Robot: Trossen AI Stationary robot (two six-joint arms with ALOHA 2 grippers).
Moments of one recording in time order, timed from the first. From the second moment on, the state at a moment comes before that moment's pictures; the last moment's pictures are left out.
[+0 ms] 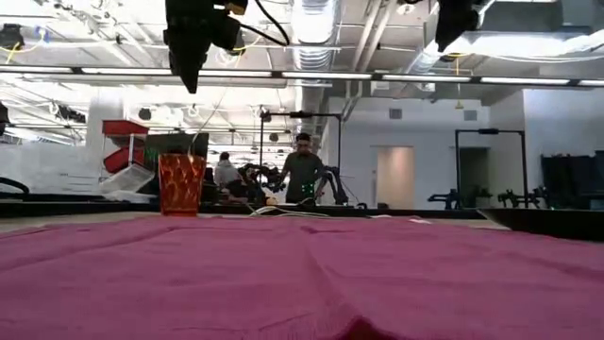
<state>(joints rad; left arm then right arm) 0.37 1.49 1.53 -1.44 0.01 -0.06 -0.36 1.37 1.71 -1.47 0.04 0.16</state>
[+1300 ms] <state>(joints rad) 0.49 1.42 0.97 -0.89 0.11 -0.14 -0.54 1.32 0.99 -0.83 -0.09 0.19</state>
